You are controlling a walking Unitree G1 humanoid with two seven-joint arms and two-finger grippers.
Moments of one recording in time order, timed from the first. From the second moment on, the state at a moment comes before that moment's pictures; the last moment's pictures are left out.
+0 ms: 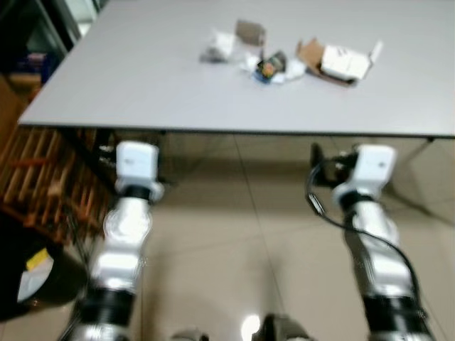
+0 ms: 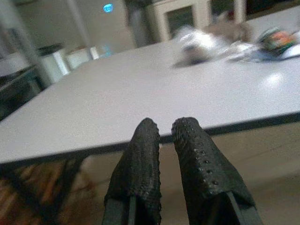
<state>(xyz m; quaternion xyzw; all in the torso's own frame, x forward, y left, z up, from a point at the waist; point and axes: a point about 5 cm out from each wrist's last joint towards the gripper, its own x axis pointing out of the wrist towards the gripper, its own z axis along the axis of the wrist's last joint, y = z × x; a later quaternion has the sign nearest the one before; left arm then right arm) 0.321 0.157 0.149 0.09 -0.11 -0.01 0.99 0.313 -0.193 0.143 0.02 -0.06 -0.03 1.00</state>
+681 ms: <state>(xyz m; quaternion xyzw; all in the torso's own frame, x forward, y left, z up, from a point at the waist) 0.322 0.164 0.155 0.10 -0.12 -0.01 0.99 0.314 -0.189 0.146 0.02 -0.07 -0.02 1.00</state>
